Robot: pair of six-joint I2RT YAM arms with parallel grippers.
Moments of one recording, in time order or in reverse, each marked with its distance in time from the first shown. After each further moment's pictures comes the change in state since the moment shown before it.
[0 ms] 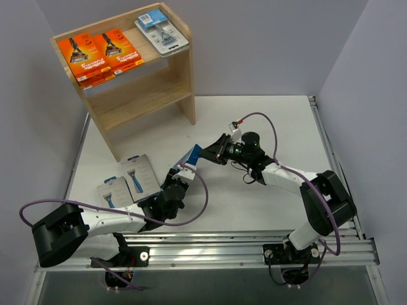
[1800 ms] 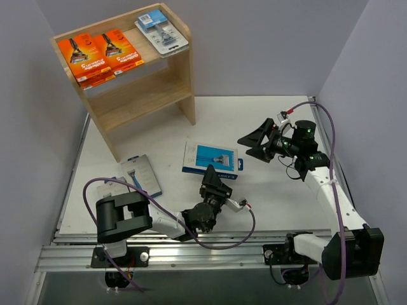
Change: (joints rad) left arm -0.291 0.512 0.229 0.753 -0.134 1.671; right arm -0.423 -0.414 0.129 -0.753 -0.254 -0.322
